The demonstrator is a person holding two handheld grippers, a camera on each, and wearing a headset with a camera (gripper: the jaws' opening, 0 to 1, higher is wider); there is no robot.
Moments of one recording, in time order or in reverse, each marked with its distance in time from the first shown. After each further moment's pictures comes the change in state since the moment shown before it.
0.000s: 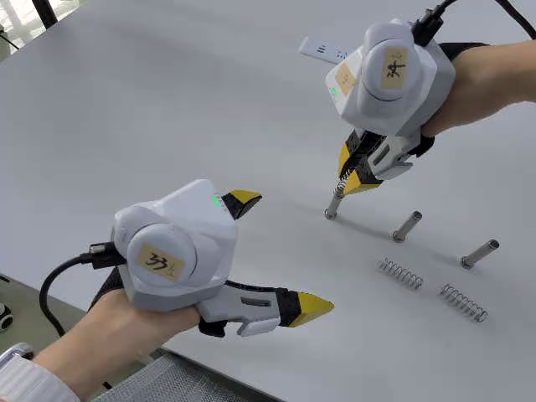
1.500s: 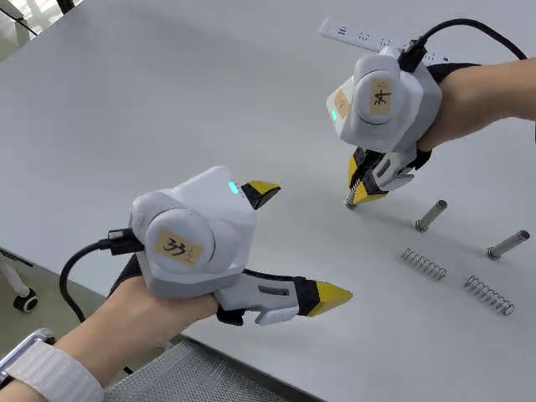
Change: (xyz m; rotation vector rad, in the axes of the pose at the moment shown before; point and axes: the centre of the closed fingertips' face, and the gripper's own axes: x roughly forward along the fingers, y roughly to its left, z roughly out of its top) left arm 0.001 -0.001 -0.002 -0.018 0.010 -0.007; right arm 0.042 0.001 -0.005 0.009 0.033 0.056
